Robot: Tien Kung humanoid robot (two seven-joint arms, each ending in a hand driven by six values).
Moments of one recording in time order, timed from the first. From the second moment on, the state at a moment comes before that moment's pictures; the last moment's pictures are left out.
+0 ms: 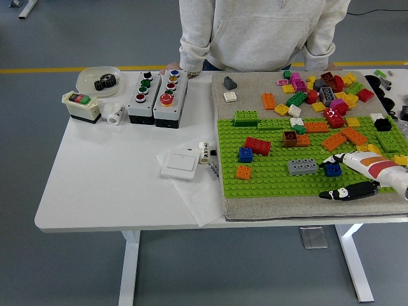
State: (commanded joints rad) left arm -0.07 0.06 -0.71 -0.21 0.35 0.18 0.14; right arm 0.45 -0.72 0.83 1.27 -1.80 0.06 0.22
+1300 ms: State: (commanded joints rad) left arm -0.07 0.07 -0.69 -0.21 0.33 0.18 0.14; right arm 0.55 -0.62 0.71 1.31 -1.80 0.07 0.20
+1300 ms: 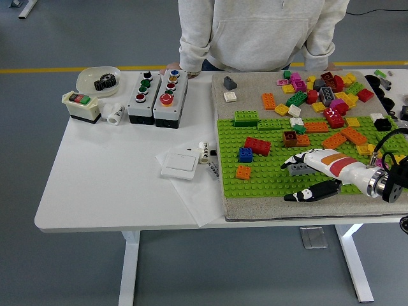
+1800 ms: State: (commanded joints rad) left arm -0.08 0.07 -0.70 -0.21 0.33 0.18 0.14; right arm 0.55 -0.61 0.70 1.26 -1.79 0.07 0.21
